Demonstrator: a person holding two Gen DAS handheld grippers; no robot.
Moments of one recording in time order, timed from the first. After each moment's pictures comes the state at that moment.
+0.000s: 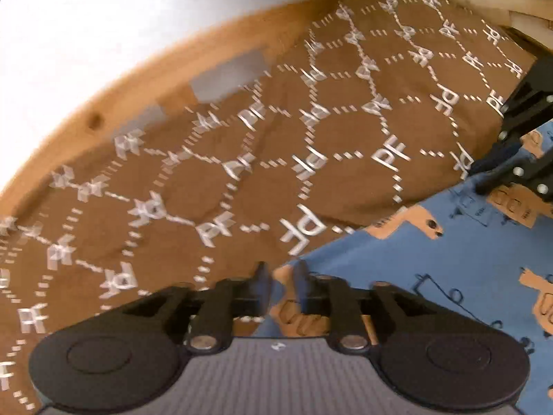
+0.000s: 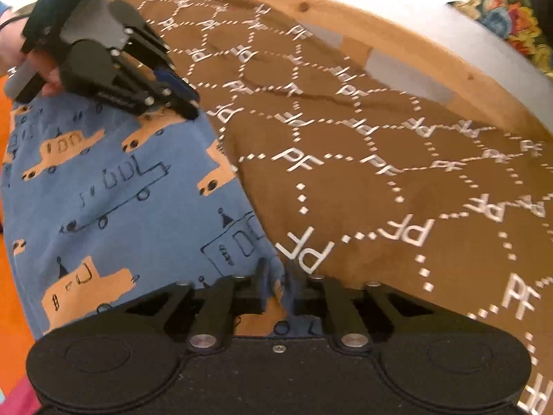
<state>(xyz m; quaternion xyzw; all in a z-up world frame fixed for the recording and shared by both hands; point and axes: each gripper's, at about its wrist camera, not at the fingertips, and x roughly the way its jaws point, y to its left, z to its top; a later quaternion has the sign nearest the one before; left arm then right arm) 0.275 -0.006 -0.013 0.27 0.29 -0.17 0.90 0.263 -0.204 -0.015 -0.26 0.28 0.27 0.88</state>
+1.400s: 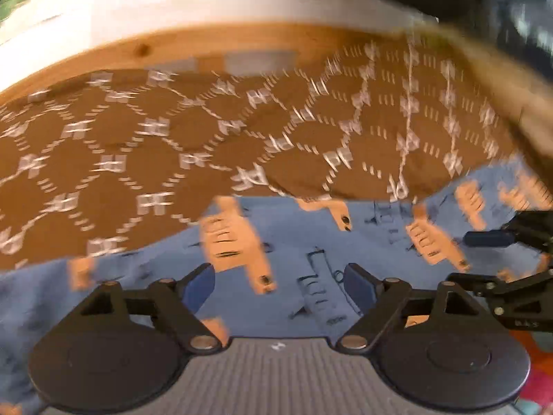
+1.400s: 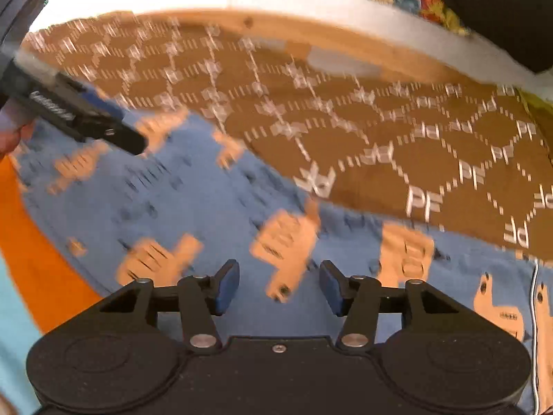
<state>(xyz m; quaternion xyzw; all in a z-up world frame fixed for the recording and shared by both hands) 0.220 -0.024 -0.004 0.08 0.37 -0.16 0.91 0.178 -0.209 -0.037 -0.17 0.29 0.16 0.93</state>
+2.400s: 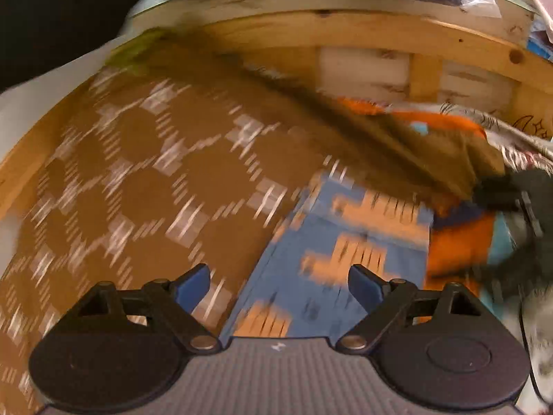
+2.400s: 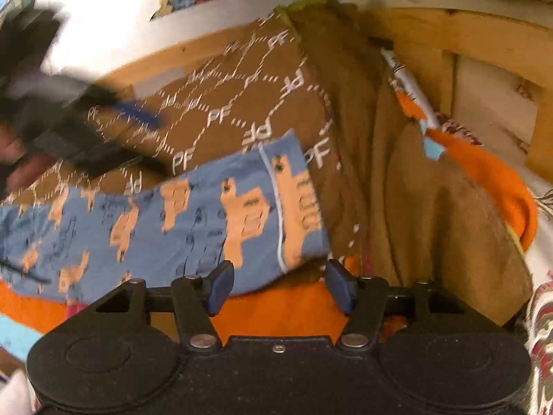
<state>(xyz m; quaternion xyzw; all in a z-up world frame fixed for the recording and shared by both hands) 0.258 -0.305 0.070 0.29 0.33 -0.44 0.78 0.109 -0.403 -0.002 0.06 0.33 0.03 0.94</state>
